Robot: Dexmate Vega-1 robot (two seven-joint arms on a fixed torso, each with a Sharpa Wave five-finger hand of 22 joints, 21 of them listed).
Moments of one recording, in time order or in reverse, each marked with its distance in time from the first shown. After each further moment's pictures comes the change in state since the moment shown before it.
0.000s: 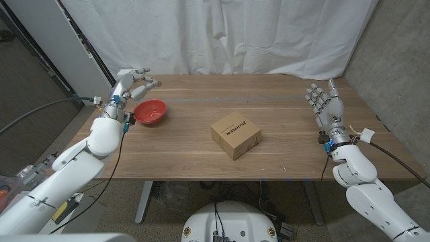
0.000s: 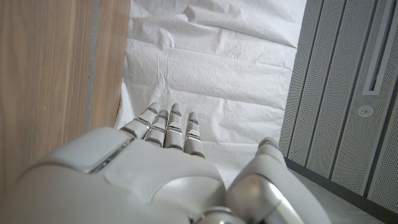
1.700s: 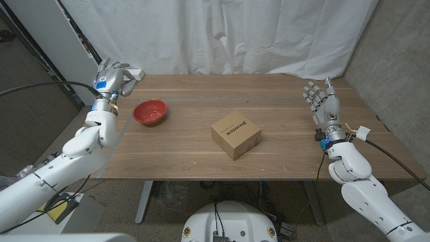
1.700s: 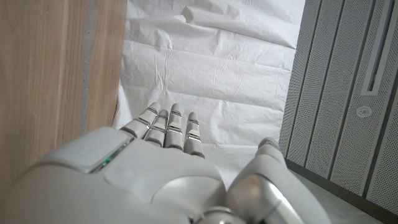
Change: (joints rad) left arm -0.155 0.209 0.244 0.047 0.479 0.498 0.104; left_hand -0.014 -0.015 0.024 -0.008 0.000 0.000 -0.001 0.025 0.000 0.030 -0.016 0.000 0.009 0.038 0.002 0.000 0.005 0.009 -0.002 0.000 -0.001; right arm 0.040 0.010 -0.030 0.013 -0.014 -0.006 -0.014; right_hand 0.000 0.000 0.000 0.000 0.000 0.000 0.000 0.000 0.000 0.002 0.002 0.000 0.000 0.000 0.000 0.000 0.000 0.000 0.000 0.000 0.000
